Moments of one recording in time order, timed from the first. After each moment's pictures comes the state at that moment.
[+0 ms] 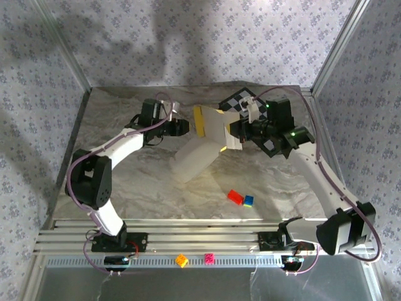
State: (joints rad) left arm -0.37 1.71 1.17 -0.13 0.50 -0.36; right arm 0.32 1.28 1.21 -0.52 -0.64 0.13
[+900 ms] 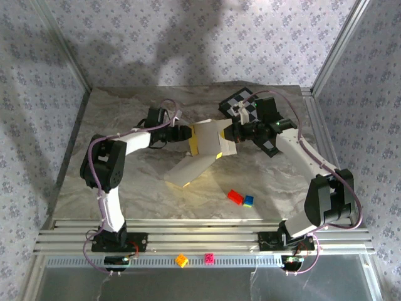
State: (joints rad) left arm -0.35 1.93 1.19 -0.02 0.61 -0.42; right arm 0.29 1.51 1.22 -0.52 -0.79 0.14
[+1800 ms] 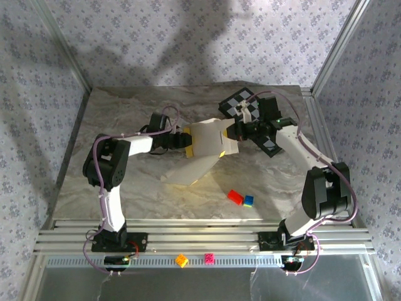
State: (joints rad) left arm -0.36 1.96 1.11 0.03 0.63 -0.45; right arm 0.25 1.57 1.22 -0.52 -0.82 0.14
